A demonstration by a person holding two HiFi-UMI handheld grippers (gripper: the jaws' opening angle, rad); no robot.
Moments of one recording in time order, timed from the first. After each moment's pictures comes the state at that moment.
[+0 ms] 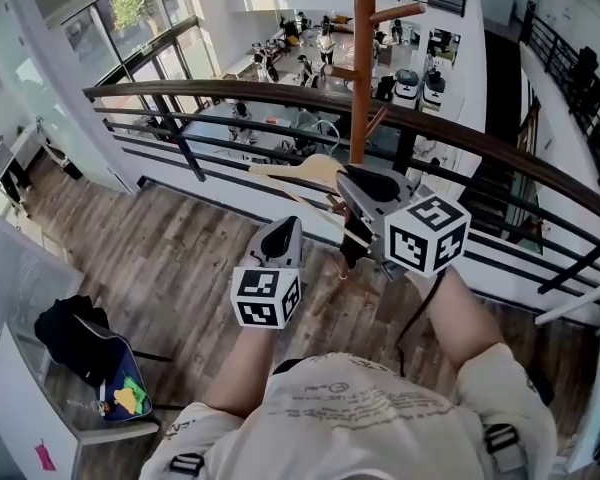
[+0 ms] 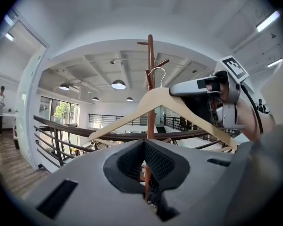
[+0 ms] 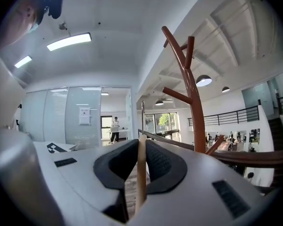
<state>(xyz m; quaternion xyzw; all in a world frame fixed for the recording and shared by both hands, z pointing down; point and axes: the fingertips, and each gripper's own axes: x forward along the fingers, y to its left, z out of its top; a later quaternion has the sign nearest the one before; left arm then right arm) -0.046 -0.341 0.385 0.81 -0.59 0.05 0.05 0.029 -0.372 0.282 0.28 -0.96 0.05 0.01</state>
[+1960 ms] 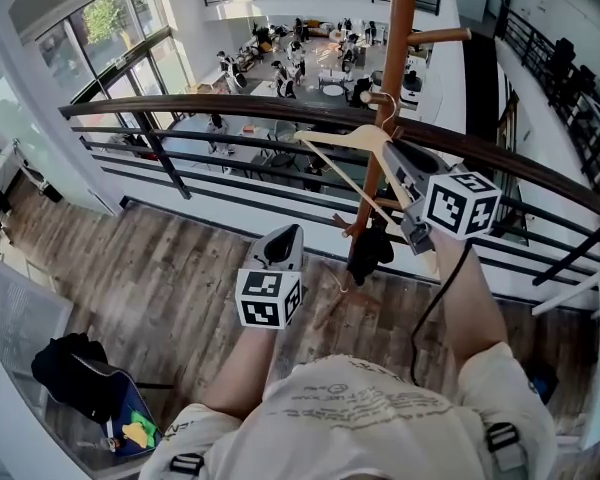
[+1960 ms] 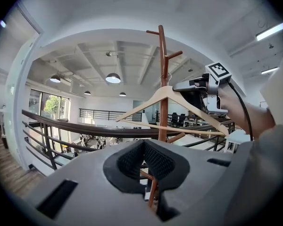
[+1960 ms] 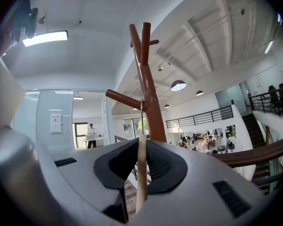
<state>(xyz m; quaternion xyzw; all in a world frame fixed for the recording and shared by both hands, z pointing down) -0.102 -0.410 0.418 0.84 -0.54 0.06 0.07 0.054 -0.493 0.276 0.42 -0.90 0.09 -0.03</state>
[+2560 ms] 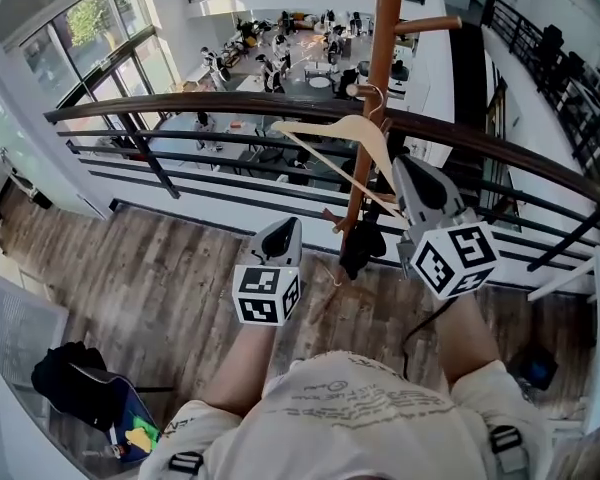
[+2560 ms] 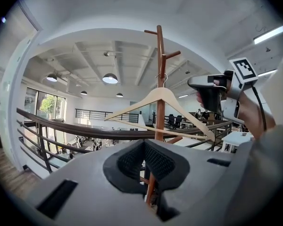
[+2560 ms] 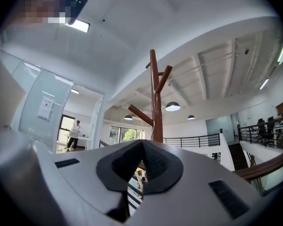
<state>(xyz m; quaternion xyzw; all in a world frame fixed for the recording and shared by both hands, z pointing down) -0.085 -0.427 0.412 0.85 -0.52 0.05 0.07 0.071 -0.434 0.256 0.50 -0.87 -0.05 -0.05</state>
